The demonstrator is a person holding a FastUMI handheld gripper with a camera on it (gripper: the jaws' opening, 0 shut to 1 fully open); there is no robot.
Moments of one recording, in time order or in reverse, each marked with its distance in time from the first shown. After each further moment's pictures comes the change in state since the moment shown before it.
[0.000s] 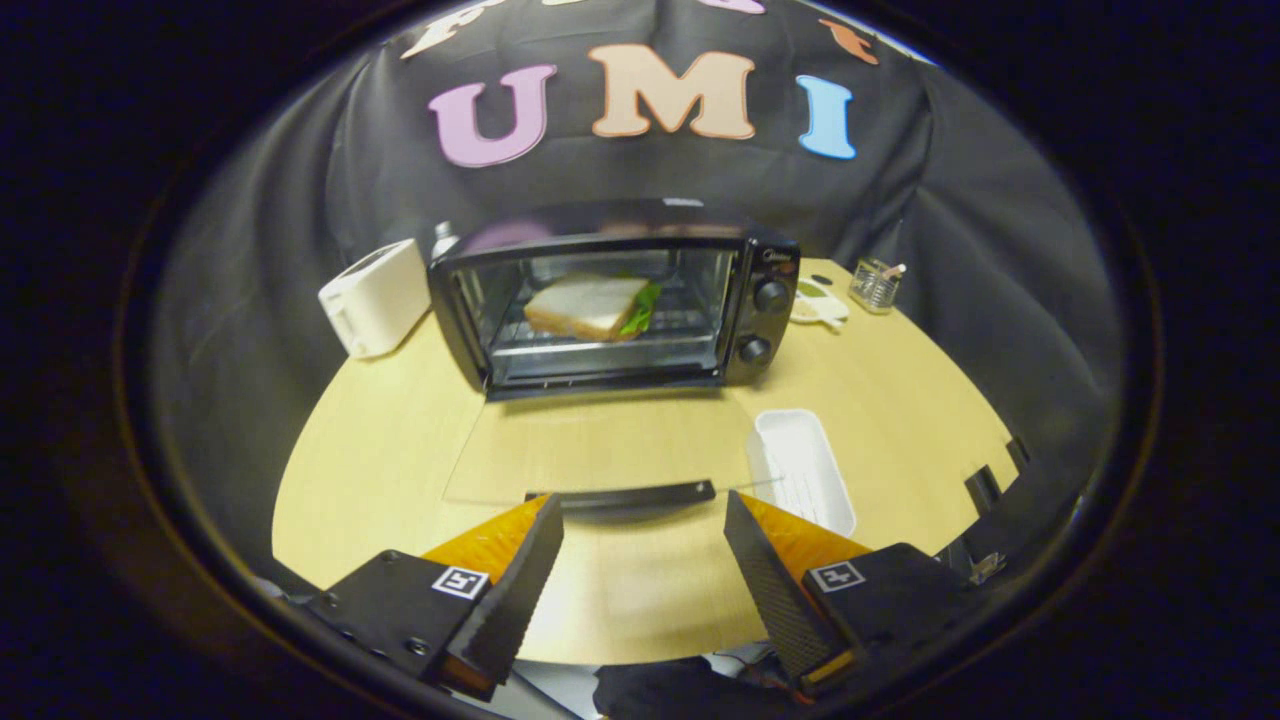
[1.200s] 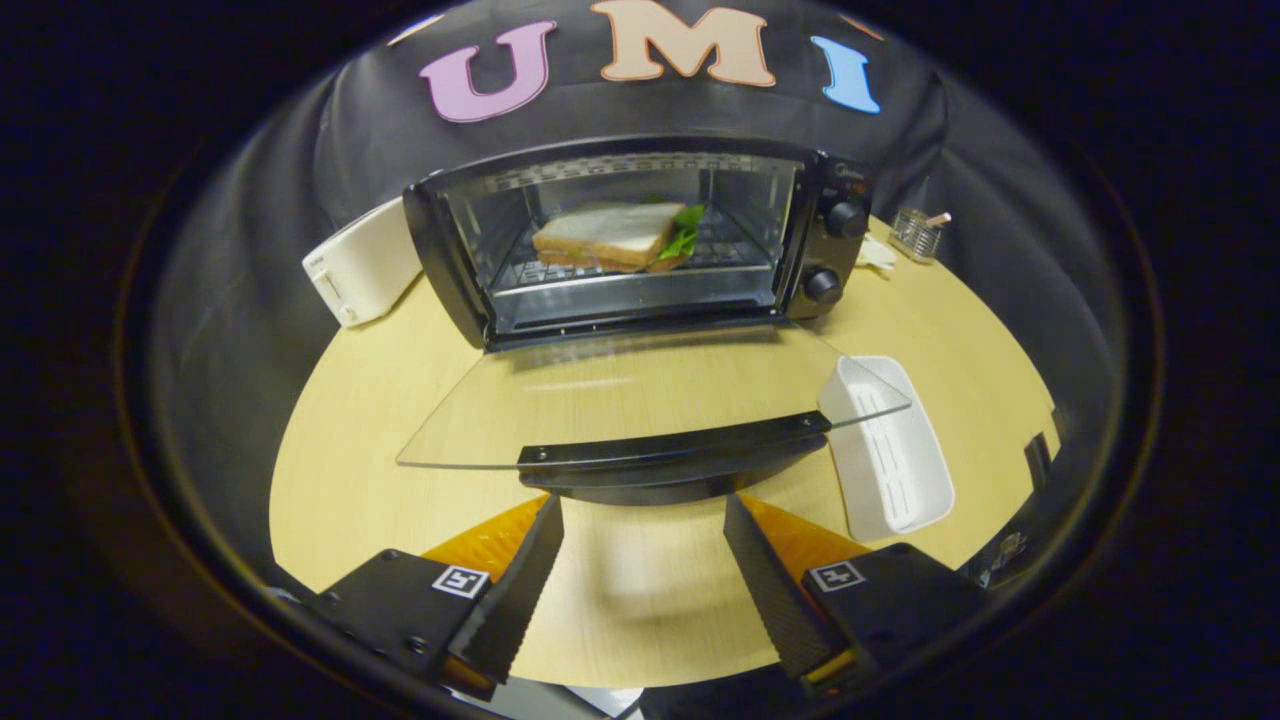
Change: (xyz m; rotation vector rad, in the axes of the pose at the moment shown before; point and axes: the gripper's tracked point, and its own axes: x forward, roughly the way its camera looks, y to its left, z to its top) arm 0.059 0.038 -0.002 0.039 0.084 0.017
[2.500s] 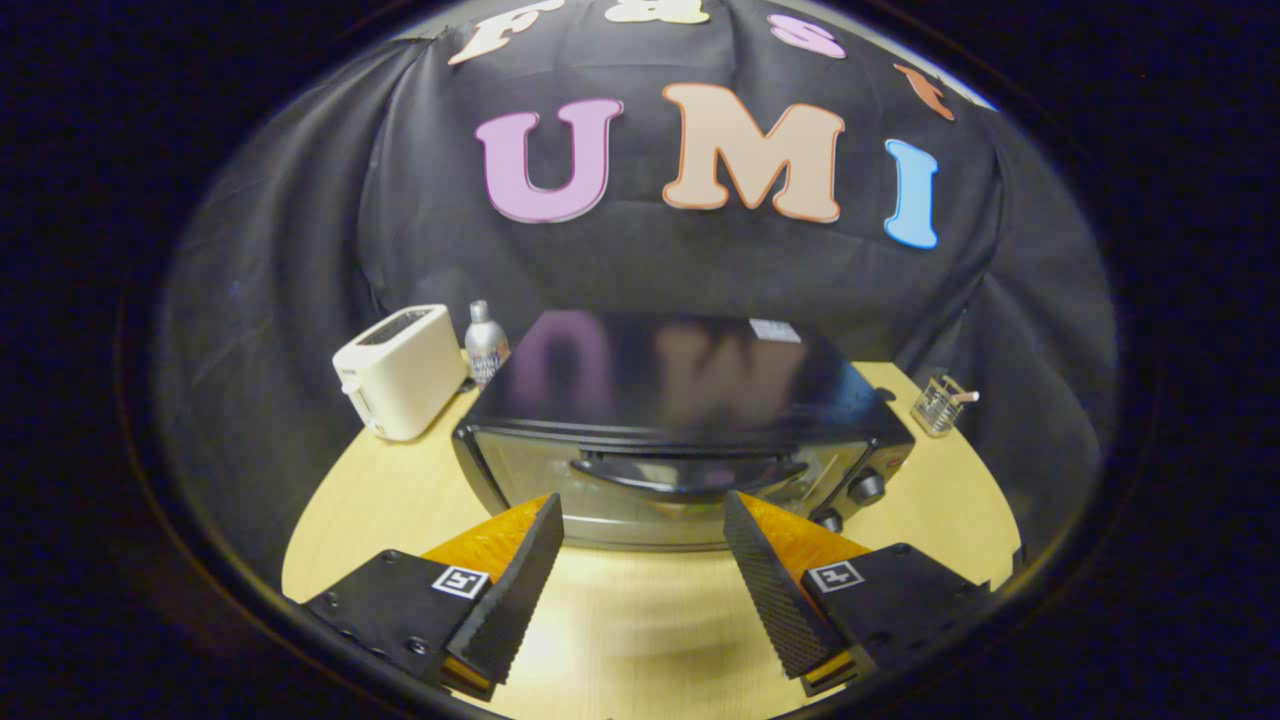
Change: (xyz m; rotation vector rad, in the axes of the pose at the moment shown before) arm -0.034 0.035 0.195 -0.120 -0.347 0.056
